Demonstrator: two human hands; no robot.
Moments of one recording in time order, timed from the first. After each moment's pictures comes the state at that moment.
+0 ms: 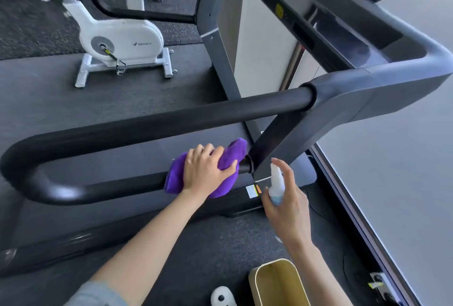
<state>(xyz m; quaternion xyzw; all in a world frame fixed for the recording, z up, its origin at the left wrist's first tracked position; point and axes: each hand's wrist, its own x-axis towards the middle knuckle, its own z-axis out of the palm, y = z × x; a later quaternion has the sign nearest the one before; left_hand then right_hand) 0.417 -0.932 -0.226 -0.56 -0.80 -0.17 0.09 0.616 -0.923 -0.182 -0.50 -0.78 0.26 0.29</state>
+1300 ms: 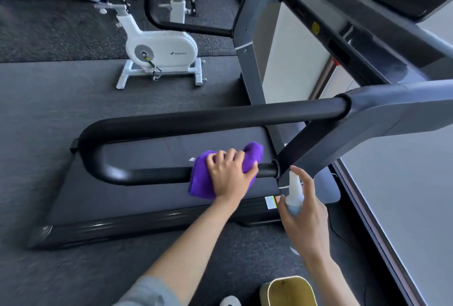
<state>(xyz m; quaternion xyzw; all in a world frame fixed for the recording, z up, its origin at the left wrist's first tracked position) 0.437 -0.948 -0.220 -0.42 -0.87 -0.19 0.14 0.611 -0.948 -0.171 -0.46 -0.78 0.27 0.31</state>
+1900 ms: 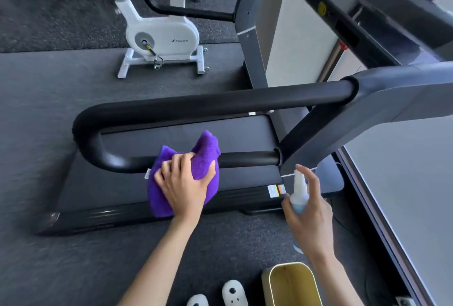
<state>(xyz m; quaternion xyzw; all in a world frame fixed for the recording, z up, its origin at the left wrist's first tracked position) 0.406 -1.036 -0.234 -0.28 -0.88 -0.31 0.20 0.625 -0.953 -0.186 -0.48 -0.78 0.29 0.29</state>
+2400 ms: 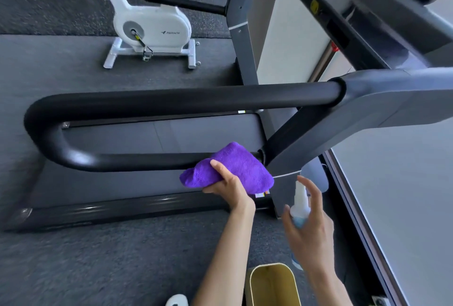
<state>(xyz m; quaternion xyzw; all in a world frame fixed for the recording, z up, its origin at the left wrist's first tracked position) 0.511 -0.911 -0.229 0.30 -0.49 -0.79 -0.22 0.658 -0.934 -0.199 -0.49 -0.77 0.29 0.29</state>
